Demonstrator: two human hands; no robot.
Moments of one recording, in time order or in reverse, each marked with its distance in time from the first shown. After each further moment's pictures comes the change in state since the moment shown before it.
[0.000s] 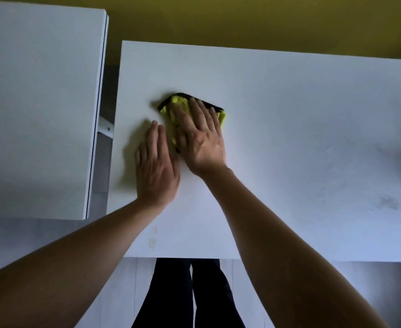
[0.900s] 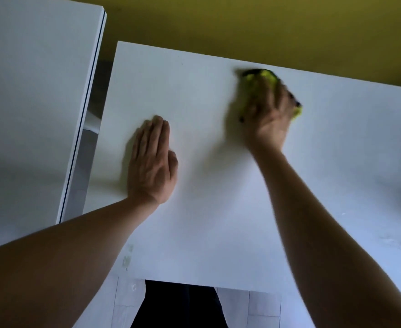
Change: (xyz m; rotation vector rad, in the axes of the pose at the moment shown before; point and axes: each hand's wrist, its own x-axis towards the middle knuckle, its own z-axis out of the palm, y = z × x) left_hand 0.031 0.015 0.018 0.061 -0.015 0.075; right_hand 0.061 0.152 -0.046 -0.192 0.184 0.340
